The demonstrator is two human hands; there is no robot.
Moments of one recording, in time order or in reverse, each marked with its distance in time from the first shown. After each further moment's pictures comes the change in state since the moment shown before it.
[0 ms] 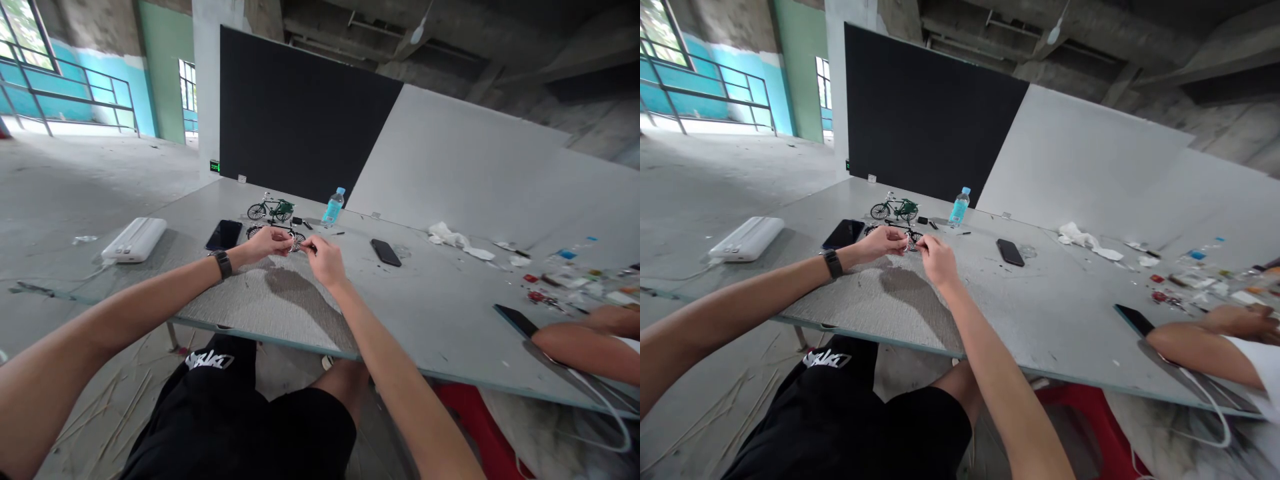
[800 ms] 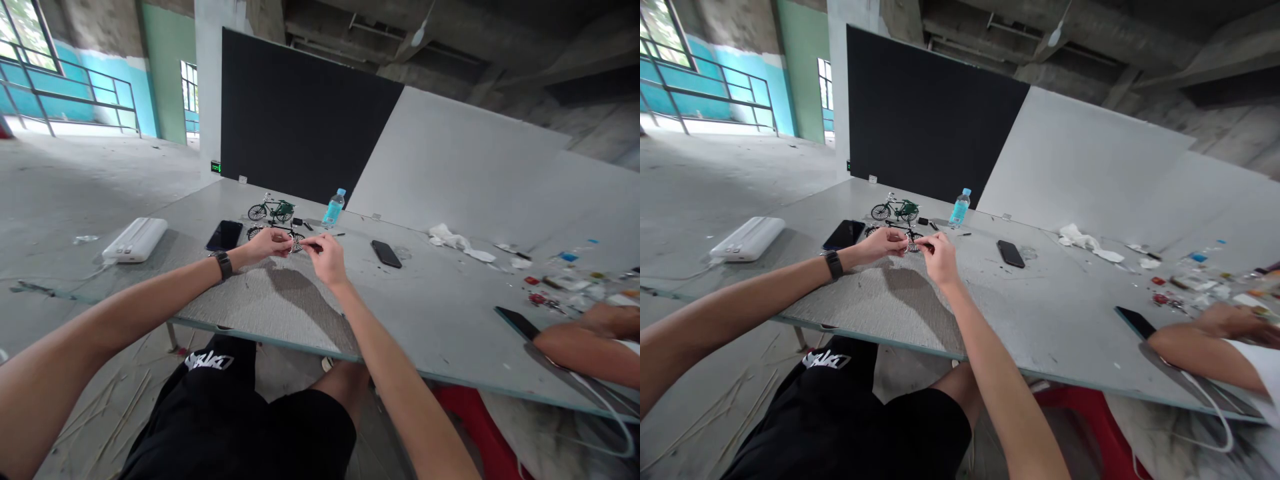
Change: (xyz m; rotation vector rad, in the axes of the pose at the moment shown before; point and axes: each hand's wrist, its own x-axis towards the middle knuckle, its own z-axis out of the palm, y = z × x) left_hand 0.000 0.000 0.000 0.016 -0.002 -0.018; right_hand 0.004 0.002 0.000 0.179 0.068 0.069
